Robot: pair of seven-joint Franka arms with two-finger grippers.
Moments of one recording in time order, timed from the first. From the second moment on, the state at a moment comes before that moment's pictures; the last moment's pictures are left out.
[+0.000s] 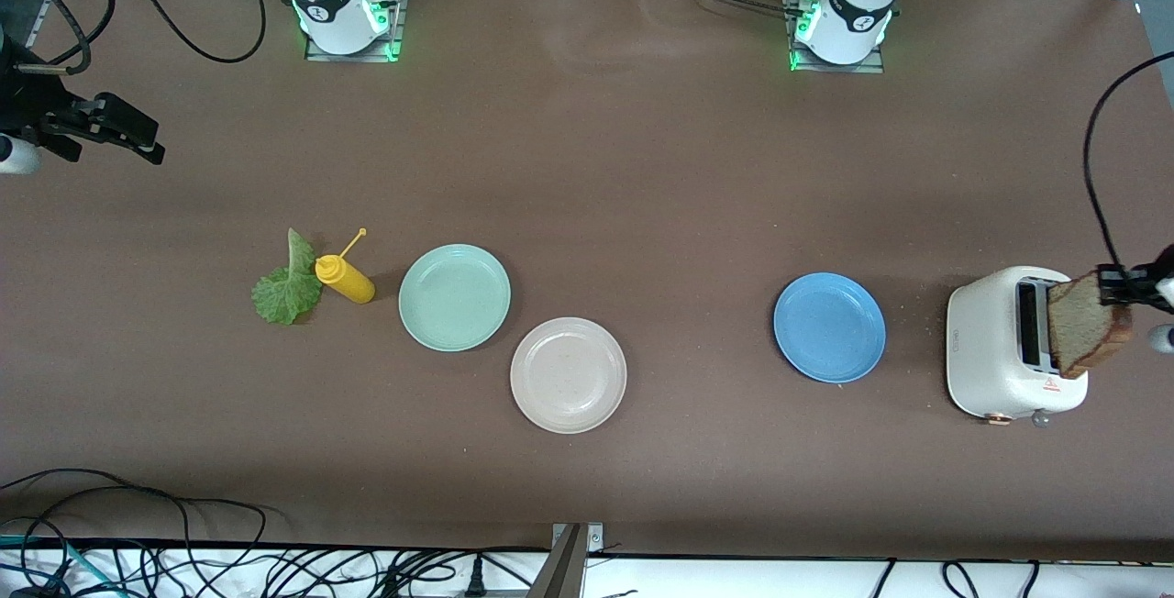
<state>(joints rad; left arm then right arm) 0.04 0.48 0.08 -1.18 0.08 1.57 0.20 0.09 0.01 -0.06 -1.56 -0.01 1.56 0.04</state>
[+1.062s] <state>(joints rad) -0.35 0.73 -0.14 -1.23 -0.36 2.17 -0.85 0.09 0.01 -0.06 -1.55 -0.01 1.56 0.04</state>
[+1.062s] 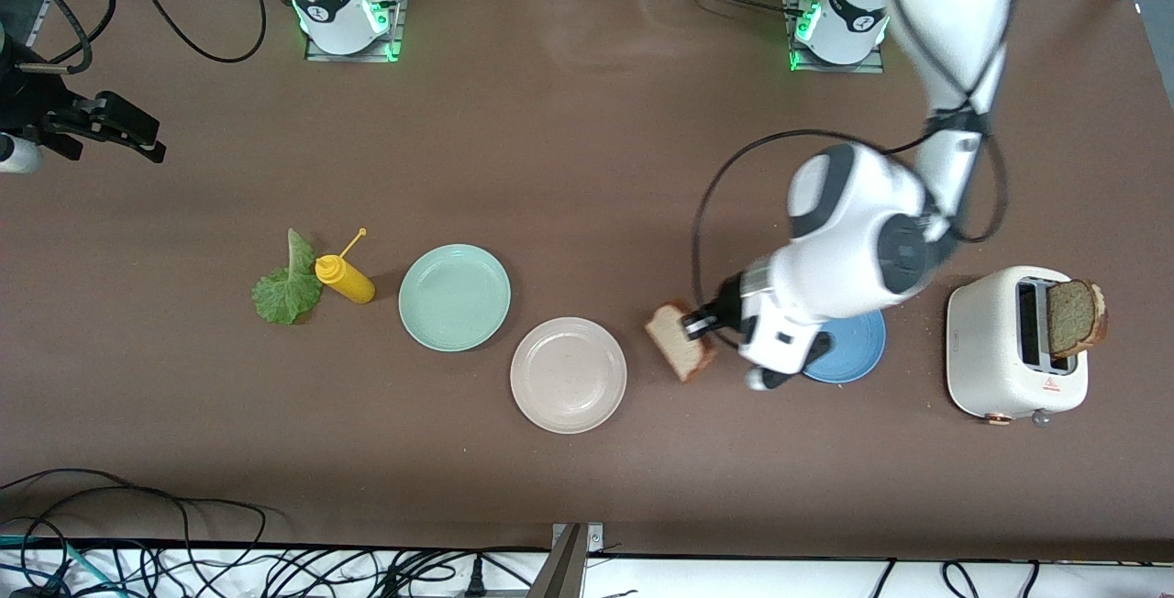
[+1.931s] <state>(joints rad) -0.55 0.91 -0.14 -1.23 -0.50 2.73 -0.95 0.09 0.01 -0.05 -1.55 -0.01 1.56 0.04</state>
